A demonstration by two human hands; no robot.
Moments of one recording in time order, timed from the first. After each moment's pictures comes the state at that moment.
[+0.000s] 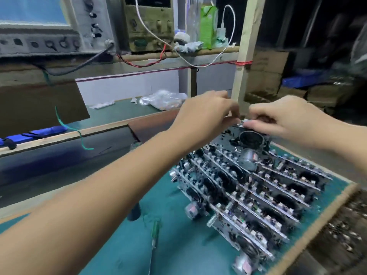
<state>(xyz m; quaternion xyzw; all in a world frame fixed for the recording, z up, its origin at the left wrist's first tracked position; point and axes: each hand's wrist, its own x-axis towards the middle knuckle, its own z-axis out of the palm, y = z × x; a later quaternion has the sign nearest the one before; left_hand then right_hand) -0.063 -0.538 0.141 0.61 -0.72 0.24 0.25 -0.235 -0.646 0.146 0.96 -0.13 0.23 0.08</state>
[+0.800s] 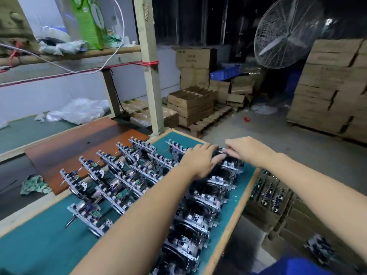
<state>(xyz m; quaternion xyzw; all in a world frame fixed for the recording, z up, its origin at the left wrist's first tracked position) -0.198 -0.714 0.018 0.61 -0.78 -0.08 0.09 -0.368 -0.785 0.023 0.91 -0.39 0.06 0.10</state>
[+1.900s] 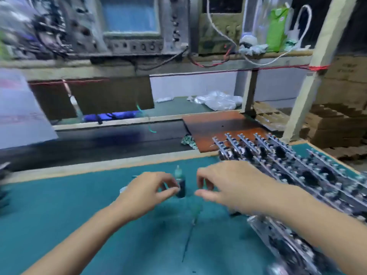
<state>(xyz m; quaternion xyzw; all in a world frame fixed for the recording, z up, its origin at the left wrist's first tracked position) 0.002 -0.338 0.022 0.85 -0.47 -0.06 0.22 -0.133 -0.502 0.079 1.00 0.05 0.03 -0.02</state>
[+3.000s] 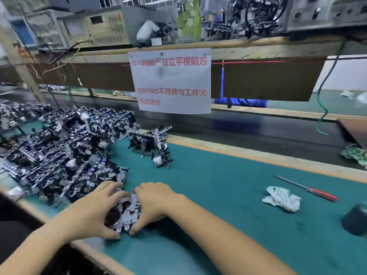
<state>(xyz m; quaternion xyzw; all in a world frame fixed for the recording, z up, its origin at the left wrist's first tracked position) 0.032 0.056 -0.009 0.97 -0.23 -0.06 -0.03 0.077 -0.127 -0.025 0.92 0.38 -0.07 -0.09</state>
